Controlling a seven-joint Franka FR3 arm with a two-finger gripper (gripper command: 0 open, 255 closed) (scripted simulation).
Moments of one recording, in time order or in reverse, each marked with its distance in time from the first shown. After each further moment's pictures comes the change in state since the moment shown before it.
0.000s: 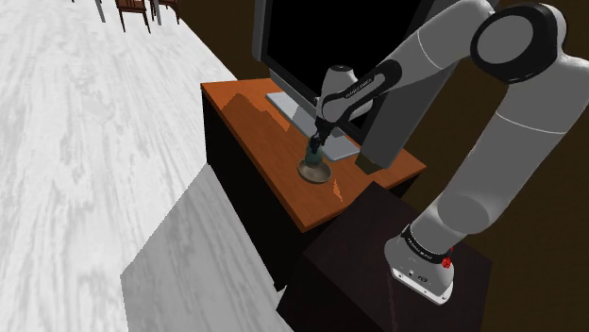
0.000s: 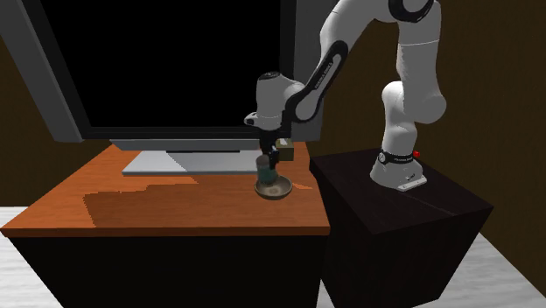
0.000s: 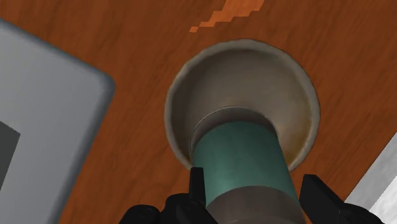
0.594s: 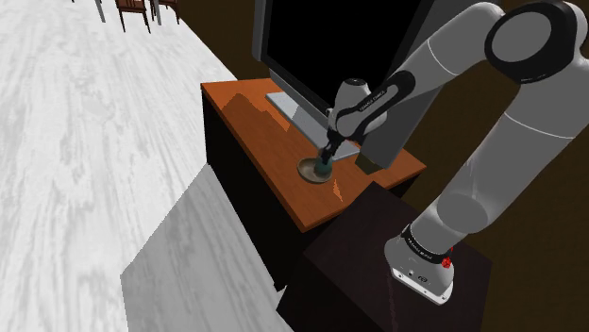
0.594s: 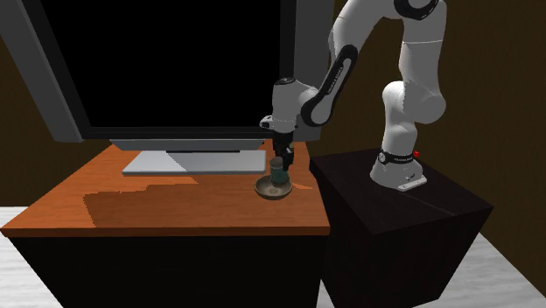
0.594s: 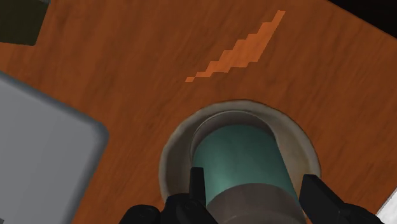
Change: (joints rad) arm -0.026 -0.067 -0.027 -0.184 -0.030 0.119 -0.020
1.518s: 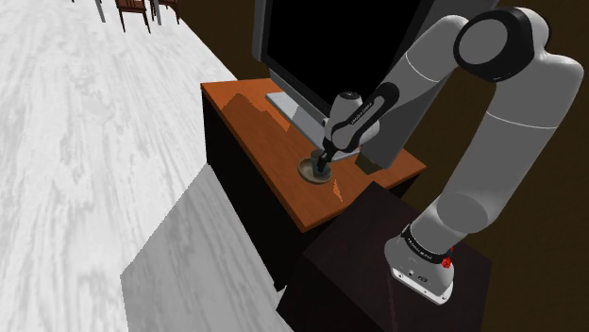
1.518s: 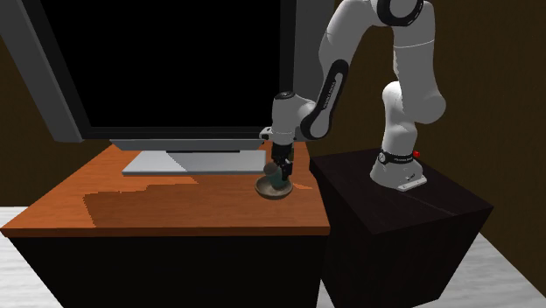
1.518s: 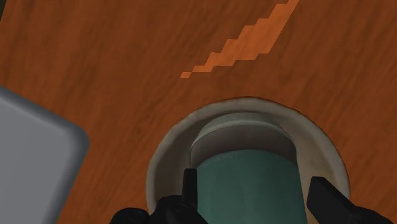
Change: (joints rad) arm 0.002 0.144 -0.002 0.017 -0.014 0.141 0.022
